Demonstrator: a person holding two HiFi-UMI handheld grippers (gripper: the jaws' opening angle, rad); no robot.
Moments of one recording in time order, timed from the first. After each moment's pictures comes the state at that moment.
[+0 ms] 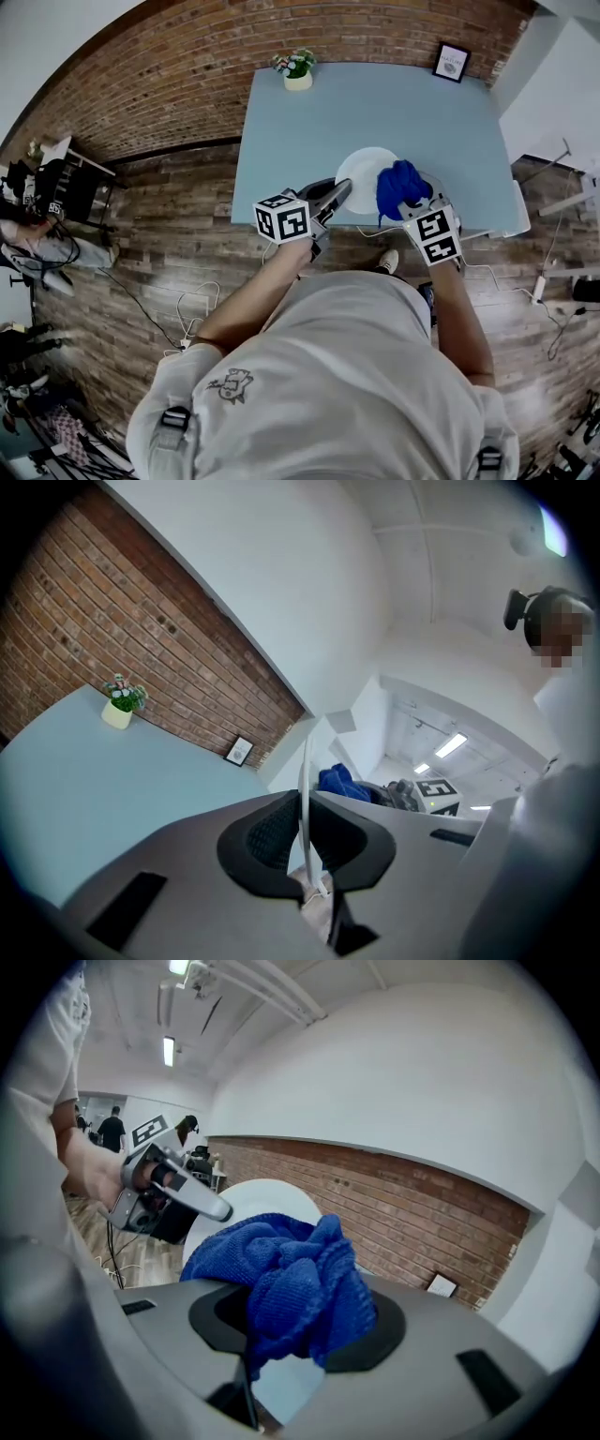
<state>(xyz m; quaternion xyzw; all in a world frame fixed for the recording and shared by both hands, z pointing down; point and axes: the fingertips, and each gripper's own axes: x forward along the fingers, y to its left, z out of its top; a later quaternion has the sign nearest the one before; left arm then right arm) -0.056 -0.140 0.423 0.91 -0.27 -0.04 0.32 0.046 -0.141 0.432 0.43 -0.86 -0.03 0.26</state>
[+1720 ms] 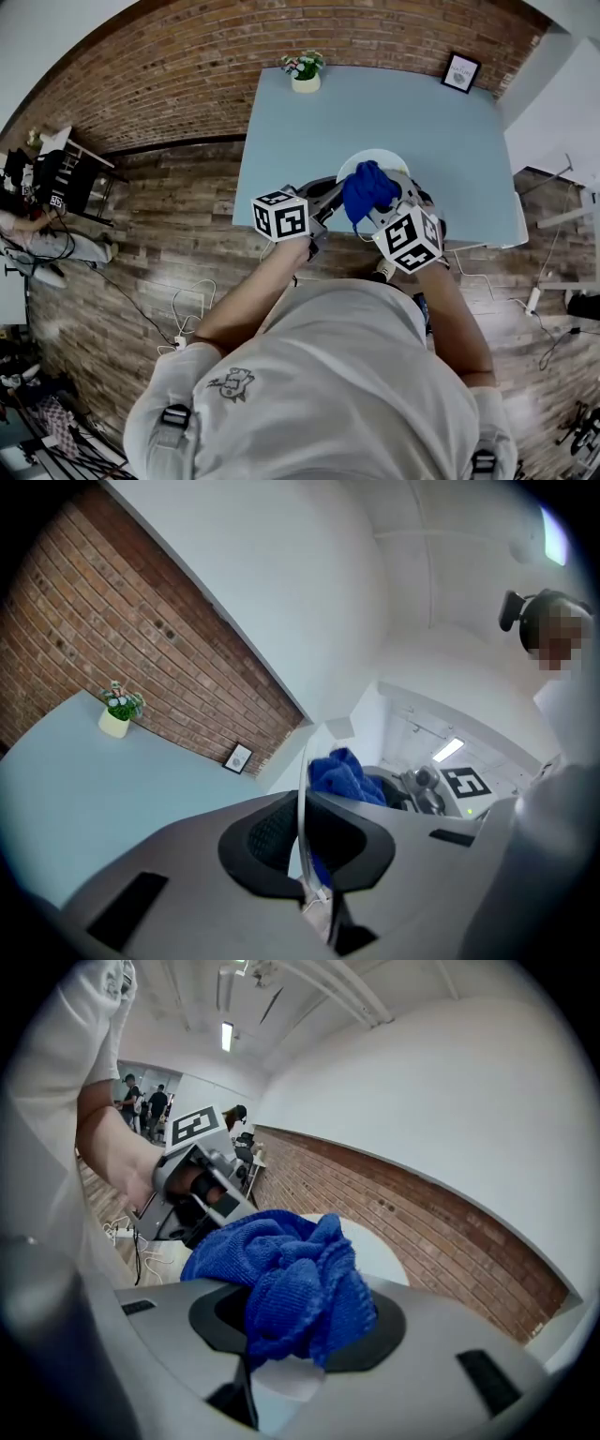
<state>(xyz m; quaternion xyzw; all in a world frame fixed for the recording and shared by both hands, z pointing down) -0.071 -0.166 0.404 0.91 -0.26 -0.06 0.32 -0.048 -0.148 0.402 0.32 -0.88 -0.13 0.32</state>
